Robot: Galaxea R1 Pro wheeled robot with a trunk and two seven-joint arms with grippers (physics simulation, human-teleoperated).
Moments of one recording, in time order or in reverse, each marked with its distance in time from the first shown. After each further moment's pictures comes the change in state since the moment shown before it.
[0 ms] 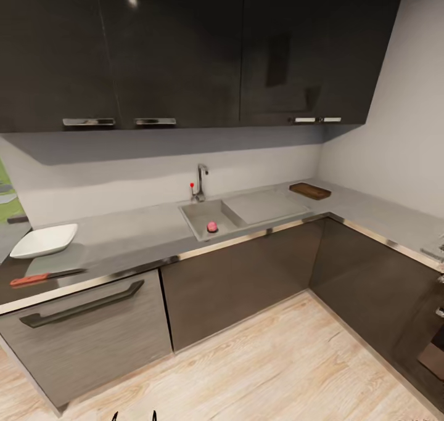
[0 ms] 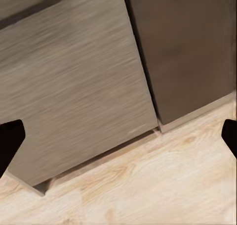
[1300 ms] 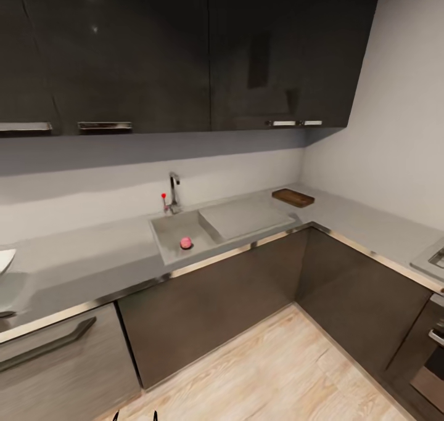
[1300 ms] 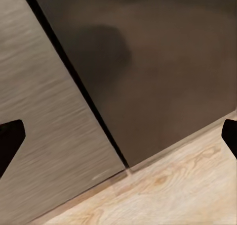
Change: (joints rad) left arm 0.000 -0.004 0.001 0.000 0.000 0.001 -0.001; right arm 0.000 0.000 0.000 0.006 -0.001 0.002 0.000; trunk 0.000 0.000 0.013
